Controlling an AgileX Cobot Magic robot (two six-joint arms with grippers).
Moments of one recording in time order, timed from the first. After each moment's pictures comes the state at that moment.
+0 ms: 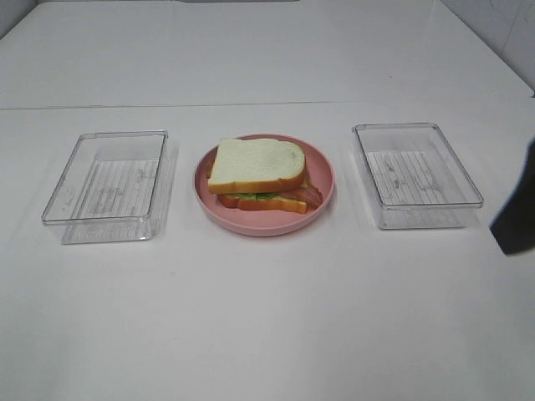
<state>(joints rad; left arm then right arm) -0.36 -0.01 -0.50 0.04 1.06 -0.04 0.32 1.04 -0.91 0.16 1.18 0.00</state>
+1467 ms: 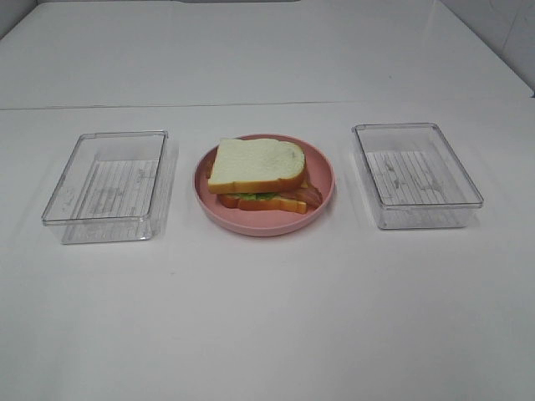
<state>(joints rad) -0.36 -0.01 -0.50 0.04 1.06 -0.04 0.32 -0.01 -0.50 0.08 1.07 -0.04</state>
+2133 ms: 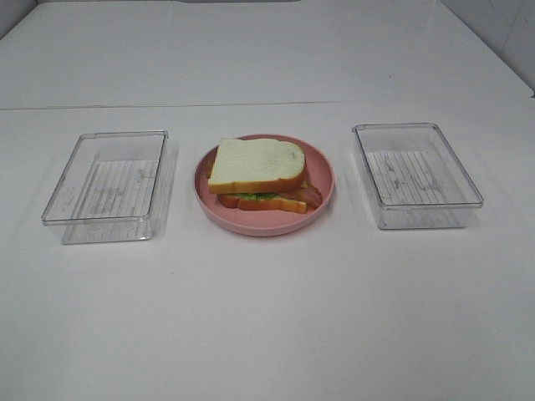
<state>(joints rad) 0.00 -0.01 -0.50 0.04 1.06 -0.03 -0.03 -0.01 -0.50 0.09 1.07 -0.04</state>
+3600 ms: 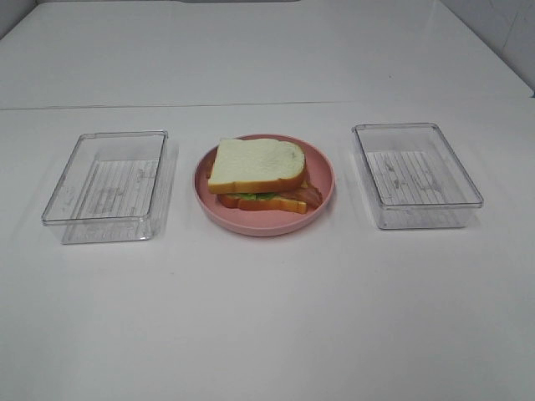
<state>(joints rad) 0.01 -0.01 -0.50 -0.02 1.06 0.02 -0.03 -0.01 -0.50 0.09 1.07 -0.04</state>
